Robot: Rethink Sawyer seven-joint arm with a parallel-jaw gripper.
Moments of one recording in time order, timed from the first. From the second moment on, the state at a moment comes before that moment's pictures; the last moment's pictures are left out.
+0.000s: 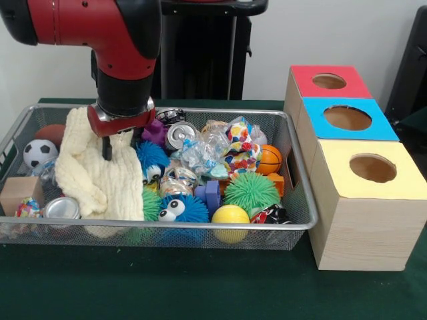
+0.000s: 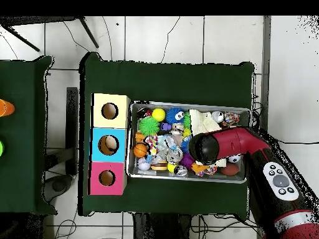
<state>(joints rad) -0.73 -0.52 0.46 1.59 -0.87 0.82 1.37</state>
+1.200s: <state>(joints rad) -0.70 -0.73 0.48 1.68 -0.78 0.82 1.37</state>
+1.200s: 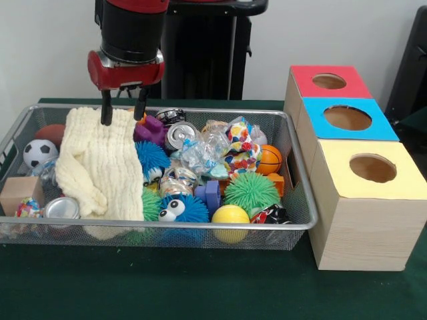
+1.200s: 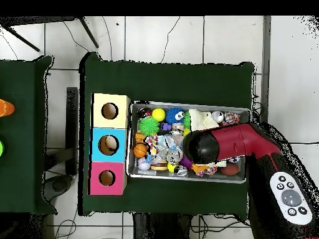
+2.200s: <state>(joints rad) -0.78 -0.64 0.48 1.67 -0.78 0.82 1.37</state>
